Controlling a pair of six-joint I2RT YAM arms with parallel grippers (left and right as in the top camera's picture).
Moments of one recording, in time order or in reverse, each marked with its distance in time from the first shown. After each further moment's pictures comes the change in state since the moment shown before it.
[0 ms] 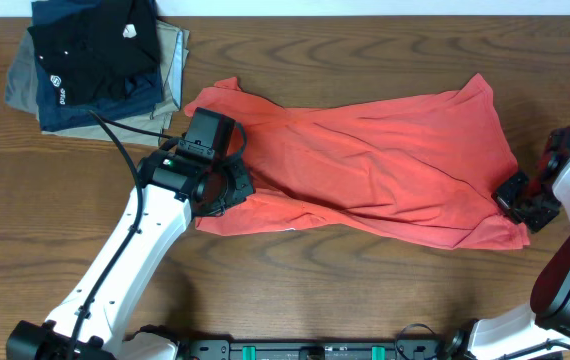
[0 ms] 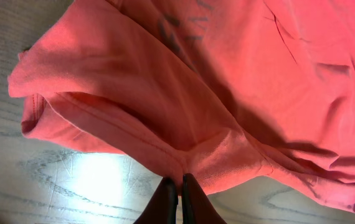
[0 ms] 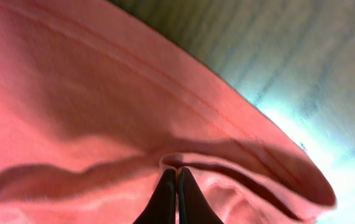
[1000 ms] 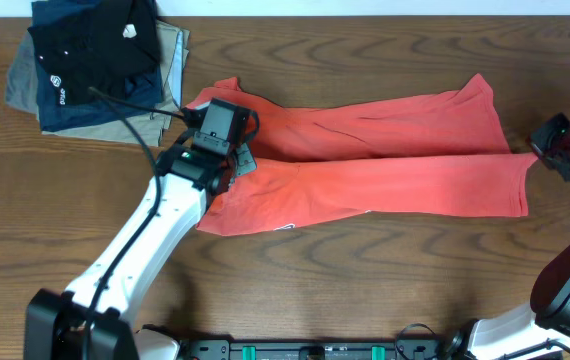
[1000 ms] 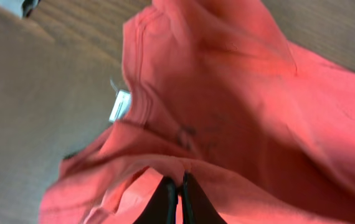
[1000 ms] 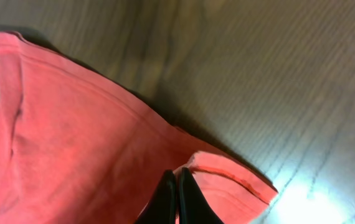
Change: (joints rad) left arm -0.037 0.103 0.001 0.268 -0.331 0.000; right arm 0.003 0.002 0.319 0.012 -0.008 0.018
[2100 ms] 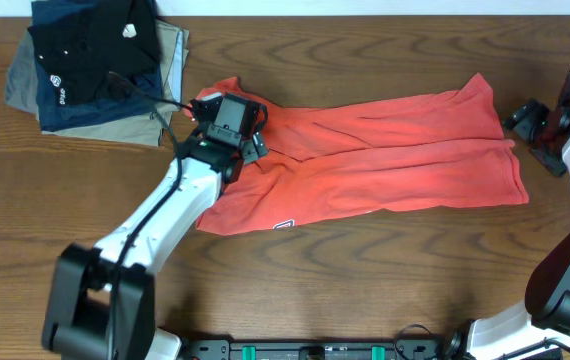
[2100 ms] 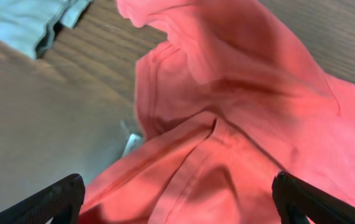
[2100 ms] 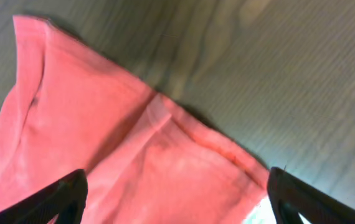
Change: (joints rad) left arm 0.000 0.096 0.001 0.093 -0.122 0.046; right arm 0.090 0.000 0.009 0.013 0.057 -0.035
